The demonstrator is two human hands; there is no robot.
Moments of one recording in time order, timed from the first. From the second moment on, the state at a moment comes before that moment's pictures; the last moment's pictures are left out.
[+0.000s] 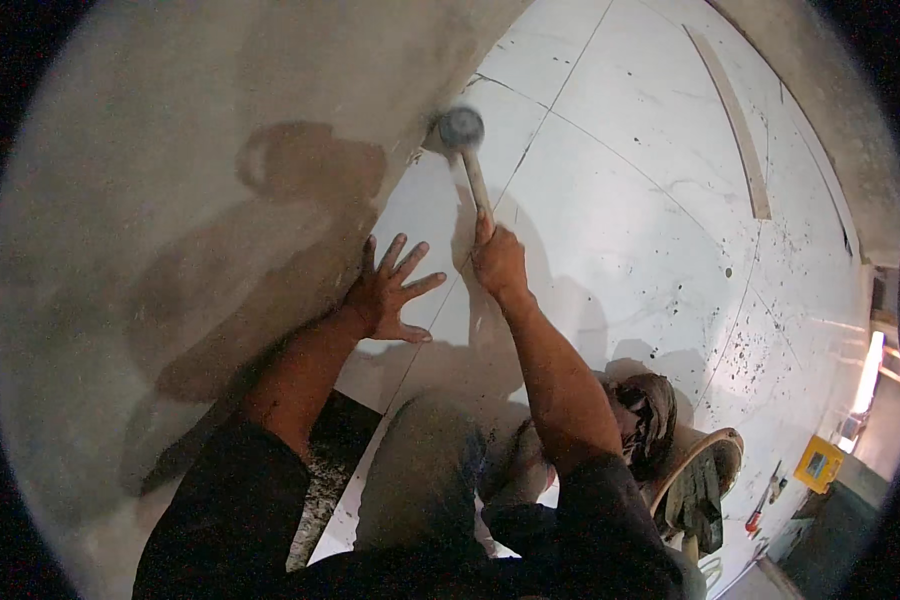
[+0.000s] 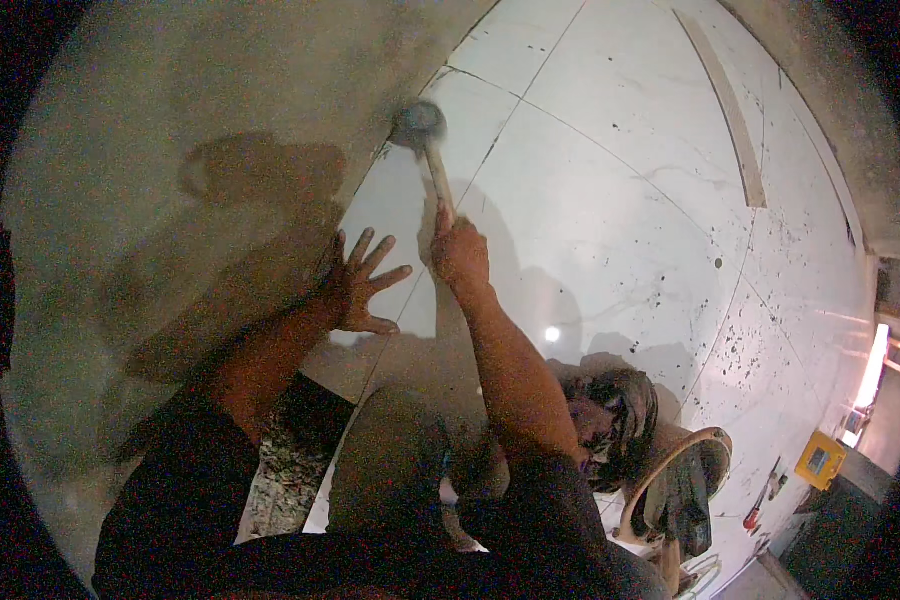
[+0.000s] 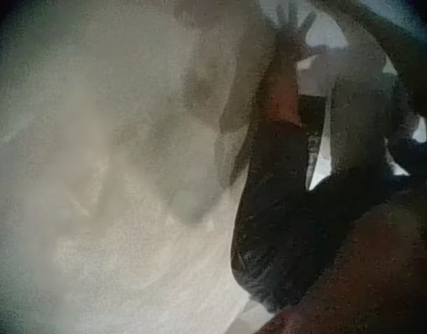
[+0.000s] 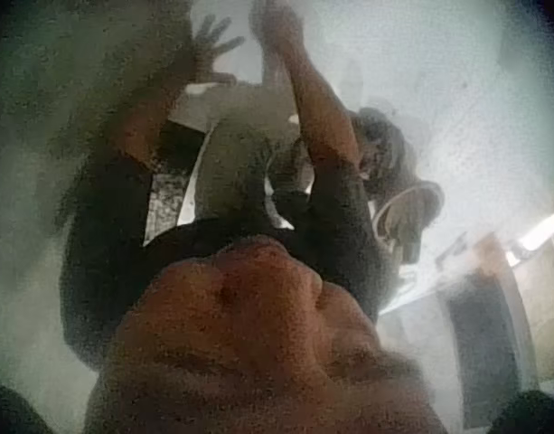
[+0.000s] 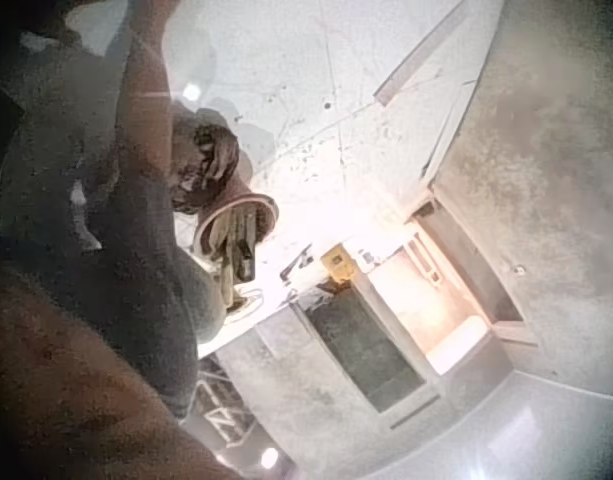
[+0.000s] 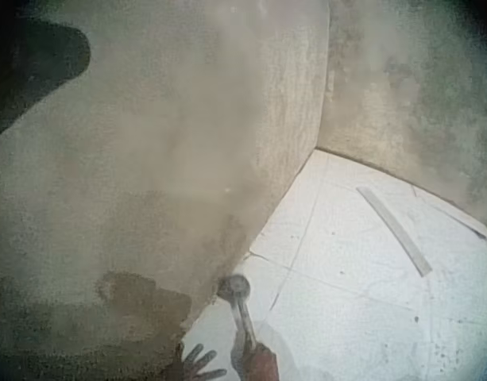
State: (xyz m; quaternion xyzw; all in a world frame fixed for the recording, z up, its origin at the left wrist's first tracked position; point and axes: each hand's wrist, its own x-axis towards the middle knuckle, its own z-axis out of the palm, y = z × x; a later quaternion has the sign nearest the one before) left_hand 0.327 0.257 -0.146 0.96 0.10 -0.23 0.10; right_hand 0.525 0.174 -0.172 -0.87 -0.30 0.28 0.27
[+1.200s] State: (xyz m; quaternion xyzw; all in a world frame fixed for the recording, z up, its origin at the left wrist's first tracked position) left_hand 0.315 0.261 -0.169 0.98 0.10 -0.13 0.13; right_hand 0.552 0.244 -0.153 -0.87 -0.25 0.22 0.38
